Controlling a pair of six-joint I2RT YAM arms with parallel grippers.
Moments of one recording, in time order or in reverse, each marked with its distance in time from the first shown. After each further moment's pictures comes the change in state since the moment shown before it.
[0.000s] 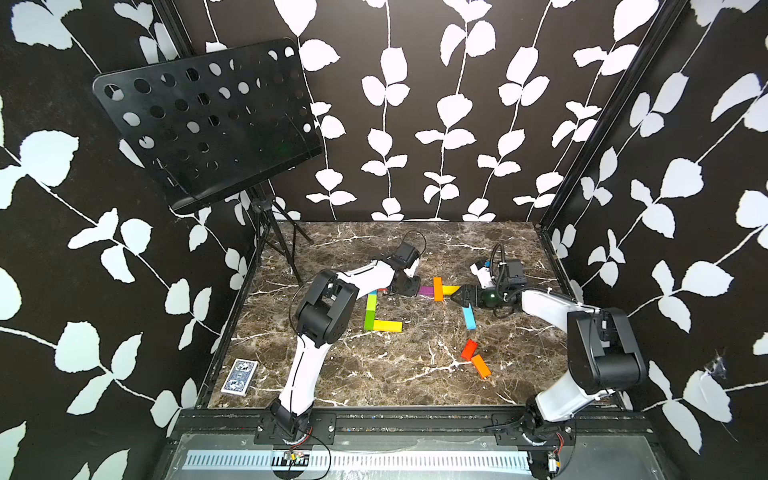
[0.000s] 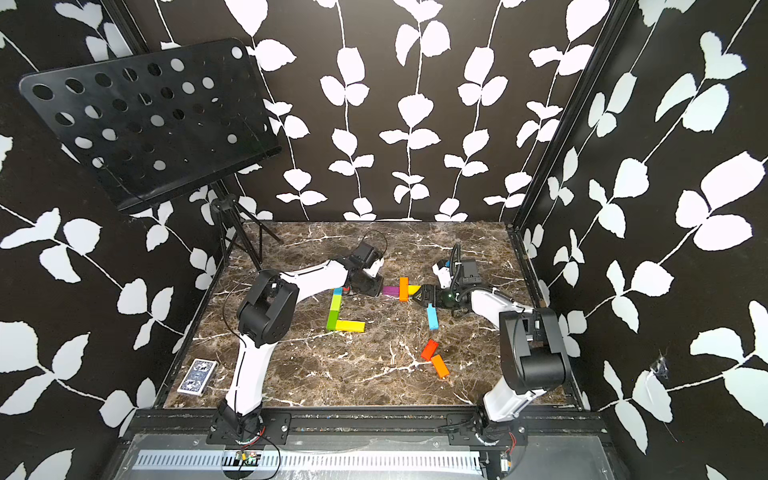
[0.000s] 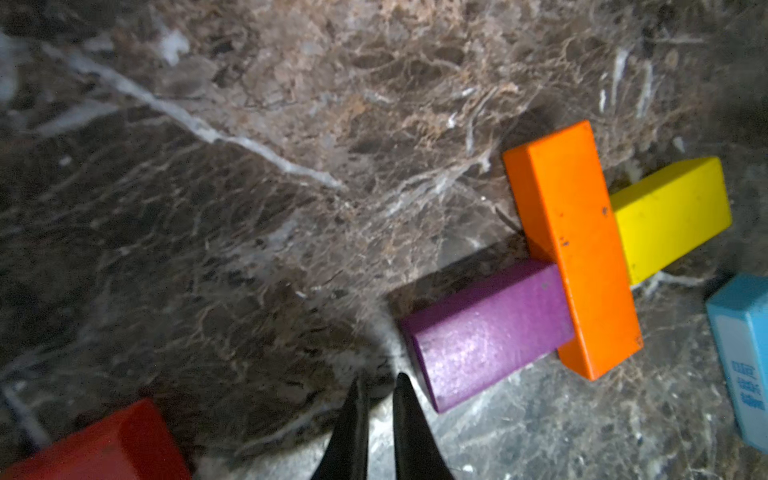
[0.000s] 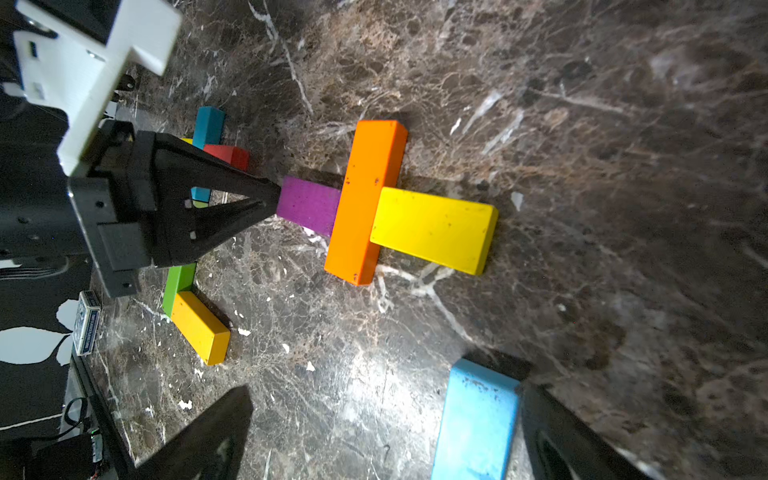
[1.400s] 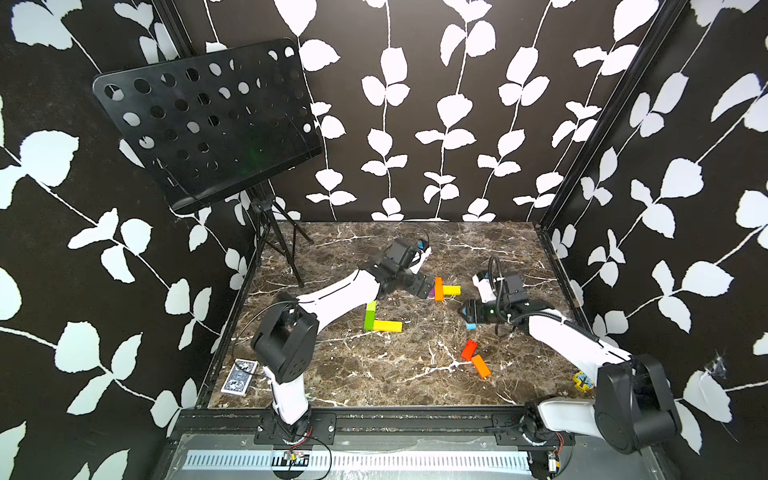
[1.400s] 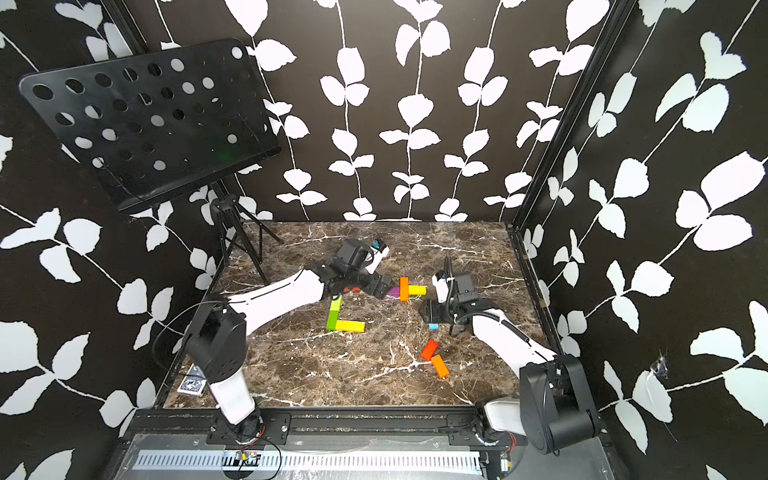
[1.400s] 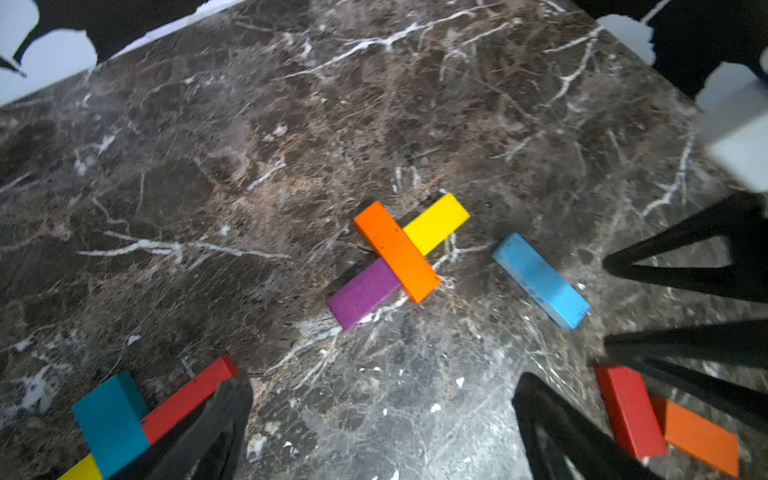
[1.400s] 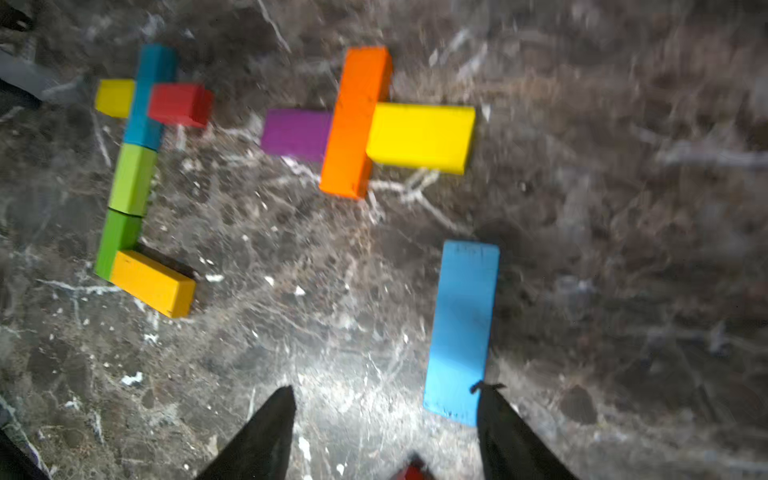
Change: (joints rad) left arm -0.114 -0.446 -0.294 0.177 -0.056 0.255; right arm 0.178 -0.325 -0.176 -0.164 0.338 0.092
